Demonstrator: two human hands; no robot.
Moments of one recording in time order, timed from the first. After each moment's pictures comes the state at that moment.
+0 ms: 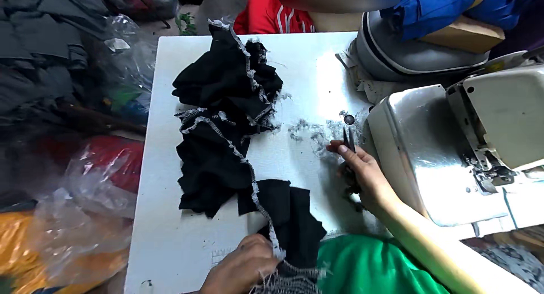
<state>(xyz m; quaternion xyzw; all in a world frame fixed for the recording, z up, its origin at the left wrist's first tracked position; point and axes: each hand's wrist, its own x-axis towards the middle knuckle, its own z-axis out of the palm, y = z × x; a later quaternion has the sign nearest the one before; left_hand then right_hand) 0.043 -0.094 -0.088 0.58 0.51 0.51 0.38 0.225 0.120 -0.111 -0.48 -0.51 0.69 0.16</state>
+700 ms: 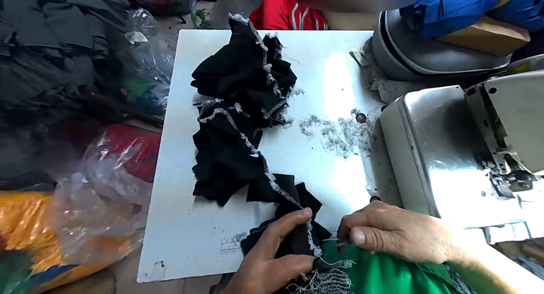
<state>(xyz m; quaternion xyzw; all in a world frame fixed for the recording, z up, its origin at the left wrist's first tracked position) 0.064 -0.090 -0.099 0.59 0.51 0.51 0.36 0.255 0.120 -0.063 -0.06 -0.75 0.64 -0.16</state>
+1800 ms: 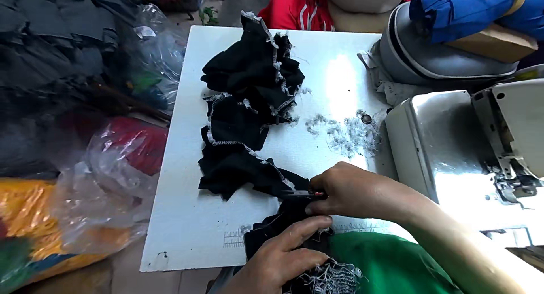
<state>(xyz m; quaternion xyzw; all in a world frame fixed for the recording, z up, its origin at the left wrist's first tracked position) 0.065 -0.086 -0.102 0.61 0.45 0.51 0.40 0.164 0.120 -0.038 -0.17 -0.84 0.44 -0.27</state>
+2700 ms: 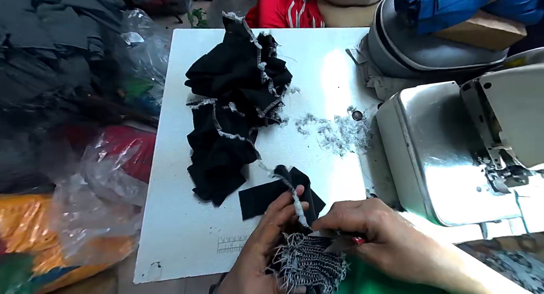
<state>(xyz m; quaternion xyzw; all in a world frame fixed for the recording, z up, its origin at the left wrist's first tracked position) 0.068 -0.076 -0.109 0.47 0.49 0.57 0.47 0.243 0.089 -0.055 -0.09 -0.81 0.58 0.08</state>
